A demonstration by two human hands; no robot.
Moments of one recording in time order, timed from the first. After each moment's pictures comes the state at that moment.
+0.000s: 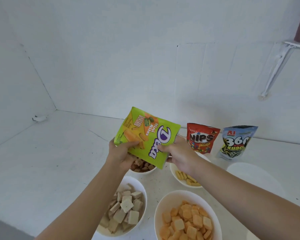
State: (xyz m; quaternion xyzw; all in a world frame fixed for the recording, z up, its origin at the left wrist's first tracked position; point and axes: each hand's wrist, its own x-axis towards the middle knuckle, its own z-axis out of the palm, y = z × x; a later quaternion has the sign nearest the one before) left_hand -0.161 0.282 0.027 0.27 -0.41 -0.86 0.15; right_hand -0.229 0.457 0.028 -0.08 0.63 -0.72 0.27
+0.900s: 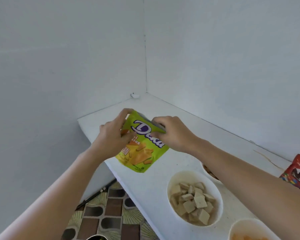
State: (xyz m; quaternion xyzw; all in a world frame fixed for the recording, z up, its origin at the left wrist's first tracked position) left_hand 0.084 0.149 0.114 0.31 -0.88 -0.26 0.26; right_hand -0.107 0.251 0.113 -0.62 0.71 -0.32 0.11
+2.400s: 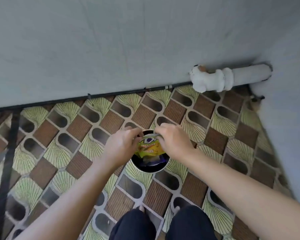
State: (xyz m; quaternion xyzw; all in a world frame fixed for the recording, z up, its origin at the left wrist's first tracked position) left_hand 0.421 0.074 -0.443 0.58 -0.77 -0.26 0.04; right_hand 0.229 0.077 -0.440 -0.78 0.59 -0.07 0.20
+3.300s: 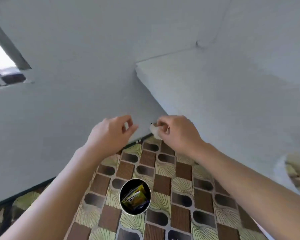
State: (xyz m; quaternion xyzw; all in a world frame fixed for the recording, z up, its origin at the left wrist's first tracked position) left_hand 0.342 0.036 -0.022 0.49 -0.85 -0.19 0.09; right_hand 0.136 0.112 -0.037 -0.67 0.71 -0.21 0.10
